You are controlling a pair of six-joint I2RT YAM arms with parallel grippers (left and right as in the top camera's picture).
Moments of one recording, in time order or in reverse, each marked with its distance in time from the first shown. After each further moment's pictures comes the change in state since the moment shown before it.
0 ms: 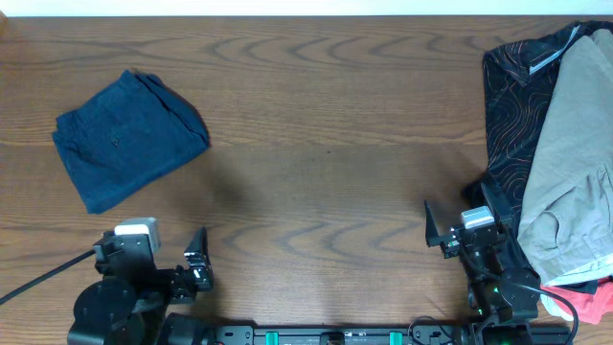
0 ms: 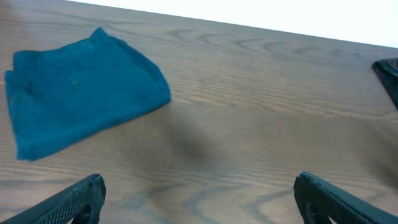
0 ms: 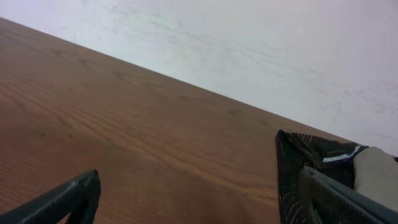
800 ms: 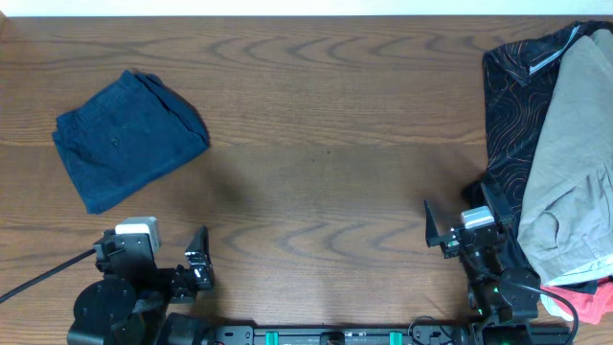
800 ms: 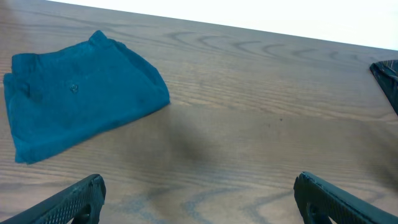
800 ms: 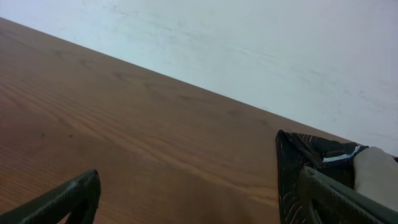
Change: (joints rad) left arm -0.016 0.004 0.000 0.013 0.003 0.000; right arm 0.000 0.000 0.000 0.000 0.000 0.000
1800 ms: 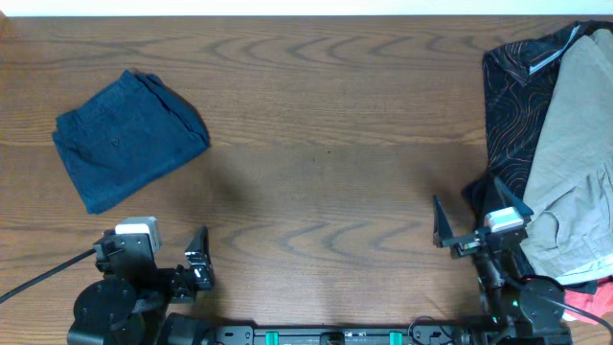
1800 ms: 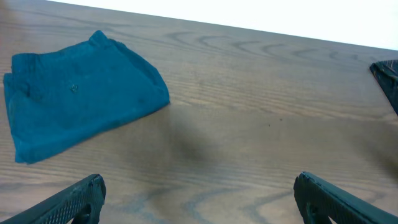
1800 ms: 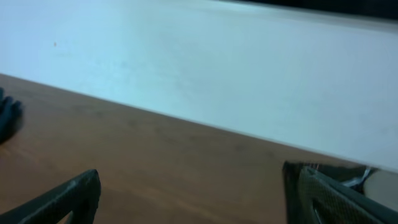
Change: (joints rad) left arm 0.000 0.000 0.000 0.000 0.000 0.000; right arm 0.000 0.021 0.151 -0.006 -0.030 0.132
